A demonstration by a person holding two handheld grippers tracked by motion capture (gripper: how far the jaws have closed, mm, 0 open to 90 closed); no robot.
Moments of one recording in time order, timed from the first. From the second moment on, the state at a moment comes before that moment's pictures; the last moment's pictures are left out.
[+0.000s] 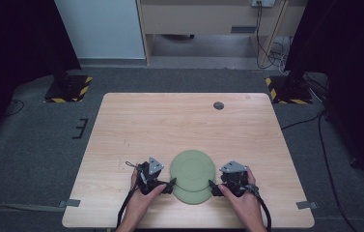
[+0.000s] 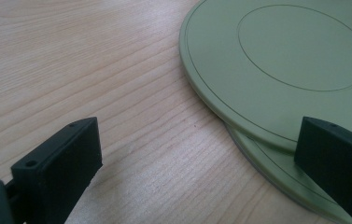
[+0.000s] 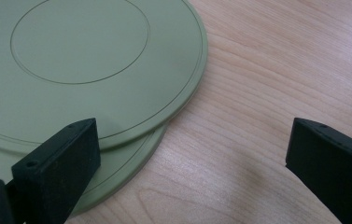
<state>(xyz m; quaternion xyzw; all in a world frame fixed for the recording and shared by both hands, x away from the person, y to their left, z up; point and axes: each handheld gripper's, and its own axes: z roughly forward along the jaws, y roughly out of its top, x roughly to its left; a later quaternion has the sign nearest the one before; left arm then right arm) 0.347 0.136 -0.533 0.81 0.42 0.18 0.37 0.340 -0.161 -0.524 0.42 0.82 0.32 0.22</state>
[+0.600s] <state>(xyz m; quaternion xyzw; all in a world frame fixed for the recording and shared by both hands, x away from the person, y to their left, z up) 0.350 0.136 -0.533 0.81 0.42 0.18 0.37 0.343 -0.160 -0.525 0.43 0.81 0.32 0.23</state>
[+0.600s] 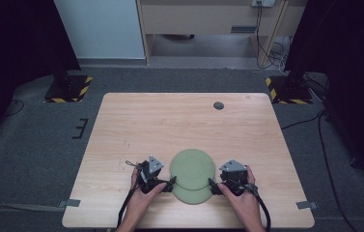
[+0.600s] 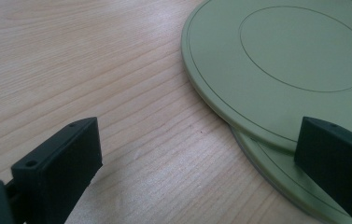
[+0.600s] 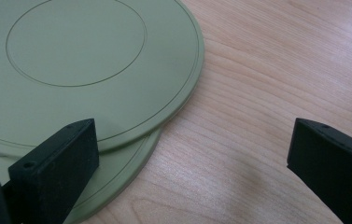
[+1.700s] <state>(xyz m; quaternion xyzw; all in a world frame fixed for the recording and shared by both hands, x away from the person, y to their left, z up) 0.350 0.134 -0.529 0.81 0.41 0.18 0.37 0.406 -0.133 -0.484 0.37 0.87 0.29 0.16</state>
